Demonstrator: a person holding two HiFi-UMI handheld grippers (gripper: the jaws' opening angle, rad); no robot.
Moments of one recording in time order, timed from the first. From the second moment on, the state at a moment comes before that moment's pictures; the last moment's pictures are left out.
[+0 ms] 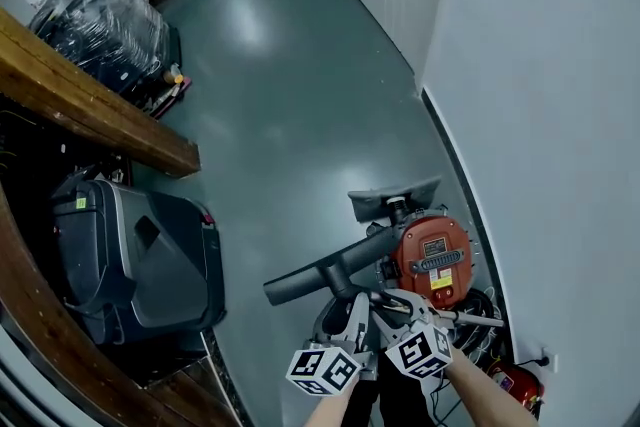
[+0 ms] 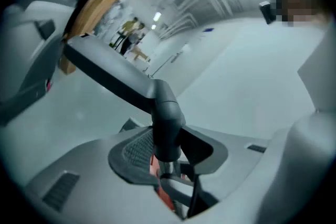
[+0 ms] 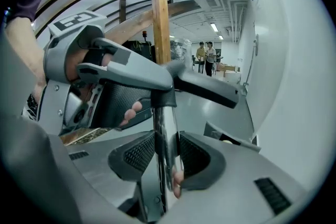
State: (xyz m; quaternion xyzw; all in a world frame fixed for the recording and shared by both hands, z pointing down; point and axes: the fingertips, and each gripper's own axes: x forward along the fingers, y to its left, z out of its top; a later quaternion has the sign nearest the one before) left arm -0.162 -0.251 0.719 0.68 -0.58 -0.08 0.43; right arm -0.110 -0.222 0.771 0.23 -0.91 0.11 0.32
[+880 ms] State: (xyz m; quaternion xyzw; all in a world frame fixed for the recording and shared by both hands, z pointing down) left arm -0.230 -0.254 0.599 0.75 -0.60 0.03 0.27; right arm -0.110 -0.250 0.684 0.29 -0.91 0.18 0.24
